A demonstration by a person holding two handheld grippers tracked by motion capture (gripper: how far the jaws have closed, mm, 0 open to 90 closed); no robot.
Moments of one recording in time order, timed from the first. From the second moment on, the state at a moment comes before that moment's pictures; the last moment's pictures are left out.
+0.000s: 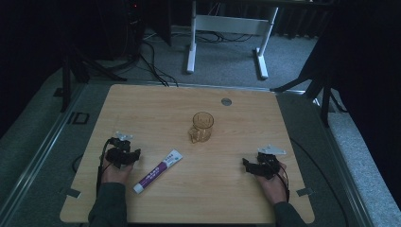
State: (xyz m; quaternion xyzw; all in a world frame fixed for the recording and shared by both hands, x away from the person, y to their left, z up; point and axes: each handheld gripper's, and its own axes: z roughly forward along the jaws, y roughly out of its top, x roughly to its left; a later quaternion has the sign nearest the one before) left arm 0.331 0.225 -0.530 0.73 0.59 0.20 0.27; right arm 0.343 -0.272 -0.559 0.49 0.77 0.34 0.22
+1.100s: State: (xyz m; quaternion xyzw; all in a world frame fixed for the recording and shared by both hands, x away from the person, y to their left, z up) left arm 0.316 0.224 -0.483 0.75 0.55 0.17 0.33; right arm 0.343 -0.272 -0.560 0.49 0.77 0.34 0.22
